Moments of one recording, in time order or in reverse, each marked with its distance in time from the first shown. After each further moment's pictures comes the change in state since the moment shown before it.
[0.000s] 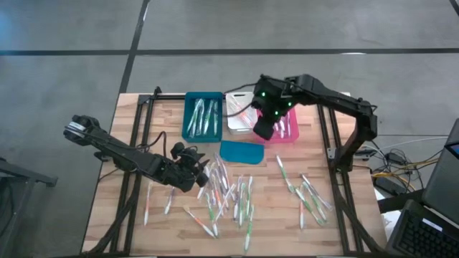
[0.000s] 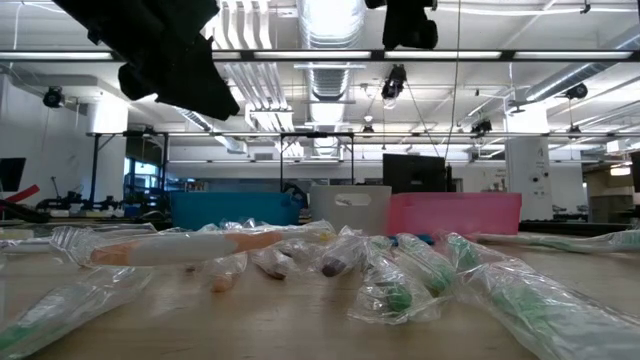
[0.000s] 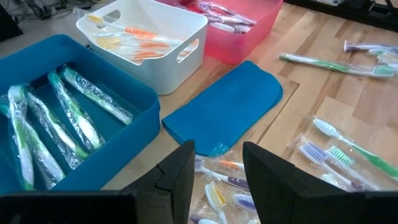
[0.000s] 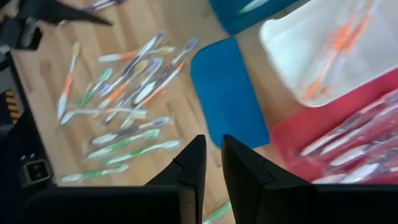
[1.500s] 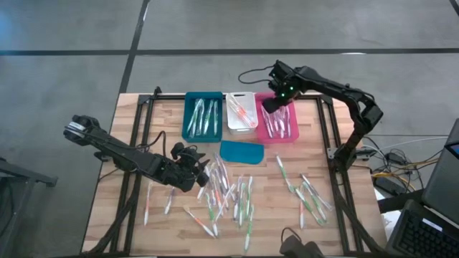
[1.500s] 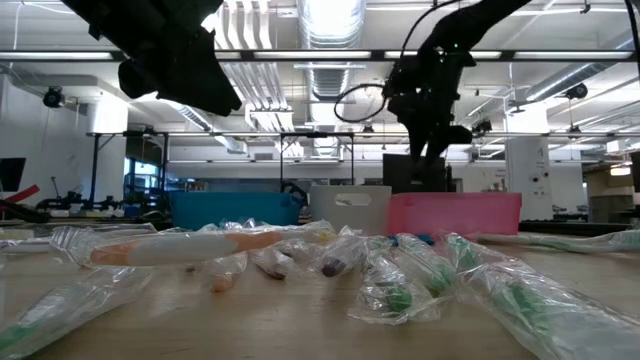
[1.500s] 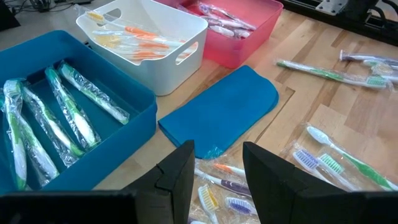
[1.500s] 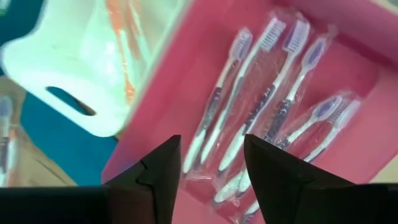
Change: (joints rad) left arm -0.002 0.000 0.018 -0.012 0.002 -0.044; right arm -0.507 0.005 -0.506 0.347 -0.002 -0.009
